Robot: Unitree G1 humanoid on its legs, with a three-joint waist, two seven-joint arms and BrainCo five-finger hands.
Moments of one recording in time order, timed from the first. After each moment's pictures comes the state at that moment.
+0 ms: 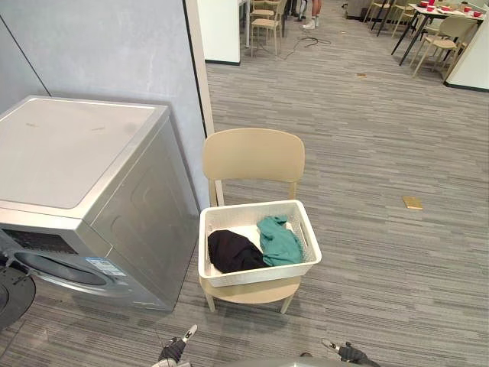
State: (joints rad) left arm 0.10 0.07 0.25 1.12 -0.06 -0.05 0.07; right arm 0.03 -0.07 -0.36 1.19 0.09 0.01 -0.02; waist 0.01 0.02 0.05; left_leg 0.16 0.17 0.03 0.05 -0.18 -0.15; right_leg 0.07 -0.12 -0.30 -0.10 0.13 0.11
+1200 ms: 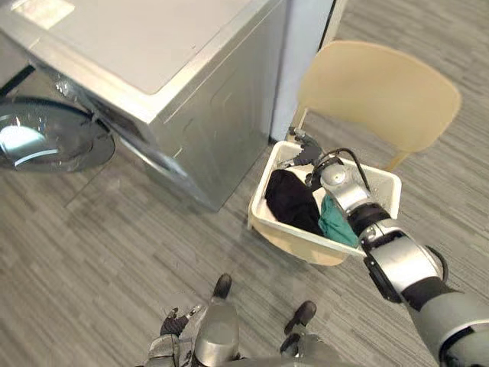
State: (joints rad) left arm 0.04 0.10 0.15 1.02 0.01 -0.06 0.11; right arm -1.02 -0.26 0.34 1.06 -0.05 -0.06 -0.01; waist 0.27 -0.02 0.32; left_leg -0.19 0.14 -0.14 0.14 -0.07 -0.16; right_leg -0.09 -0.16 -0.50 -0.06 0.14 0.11
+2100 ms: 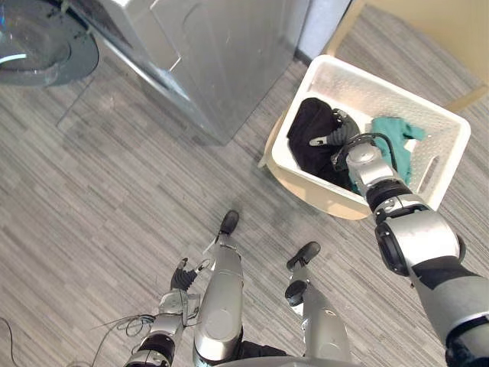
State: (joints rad) left arm -0.13 0.14 -0.04 0.94 -0.10 -0.09 0.20; right arm -1.17 -0.36 0.17 1.28 -0.05 -0.01 -0.11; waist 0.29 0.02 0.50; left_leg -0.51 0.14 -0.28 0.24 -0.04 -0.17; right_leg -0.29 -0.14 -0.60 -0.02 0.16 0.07
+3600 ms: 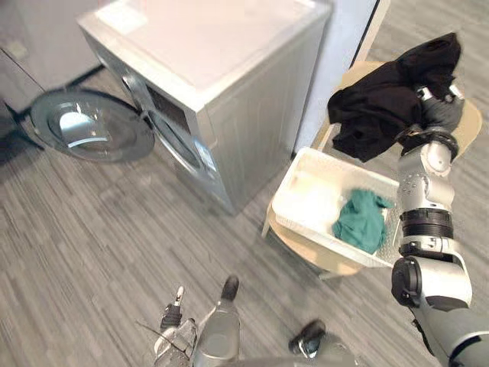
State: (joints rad) left arm 0.10 0.00 0.28 0.77 -0.63 -0.08 0.22; right arm -0.81 -0.39 -0.35 0.44 0.46 -0.08 -0.35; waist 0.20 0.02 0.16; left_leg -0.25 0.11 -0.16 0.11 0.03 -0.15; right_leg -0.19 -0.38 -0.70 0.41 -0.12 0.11
